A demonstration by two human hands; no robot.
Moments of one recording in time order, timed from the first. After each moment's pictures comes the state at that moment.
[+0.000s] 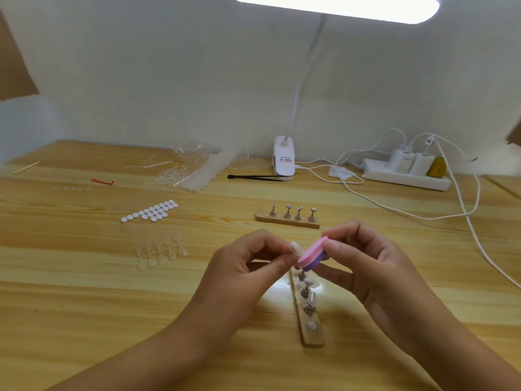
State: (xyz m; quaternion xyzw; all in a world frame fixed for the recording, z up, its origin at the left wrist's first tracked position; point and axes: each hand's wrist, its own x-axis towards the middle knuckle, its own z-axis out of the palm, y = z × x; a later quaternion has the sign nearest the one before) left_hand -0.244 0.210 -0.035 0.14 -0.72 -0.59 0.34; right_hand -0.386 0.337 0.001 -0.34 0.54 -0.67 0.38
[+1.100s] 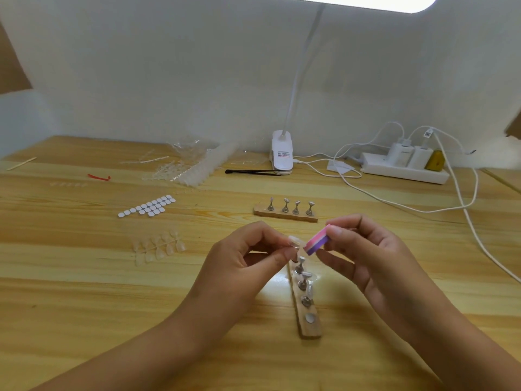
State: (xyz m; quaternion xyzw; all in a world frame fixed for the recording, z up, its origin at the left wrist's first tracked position) left_hand -0.244 0.213 -0.032 0.14 -0.72 -0.59 0.35; right_hand -0.391 0.335 0.000 -0.29 0.53 -0.70 0.37
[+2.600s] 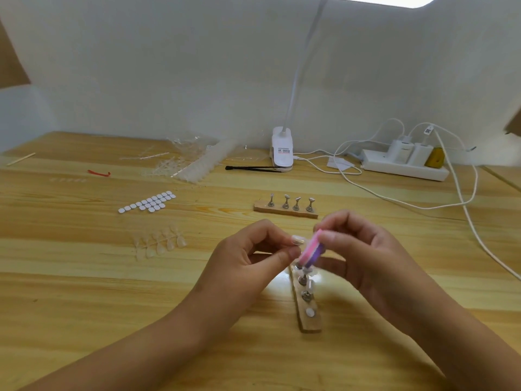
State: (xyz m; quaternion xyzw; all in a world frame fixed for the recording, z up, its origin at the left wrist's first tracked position) left_hand -0.243 0.218 -0.027 0.14 -0.72 -0.61 0.32; right_hand -0.392 0.335 -0.001 -0.37 0.53 -0.65 0.41
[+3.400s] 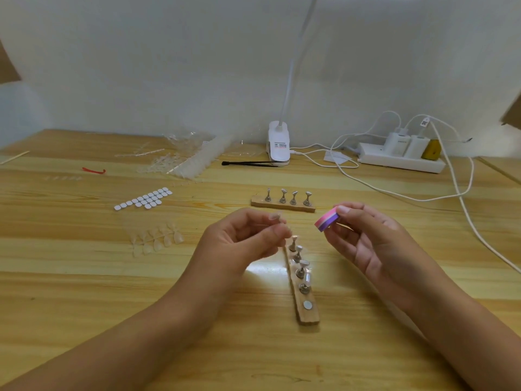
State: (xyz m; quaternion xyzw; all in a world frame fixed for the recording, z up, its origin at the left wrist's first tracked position) left_hand -0.241 0.213 -0.020 0.17 -0.62 -0.70 0.31; right_hand -0.410 0.330 -0.003 -0.21 0.50 -0.74 0.40
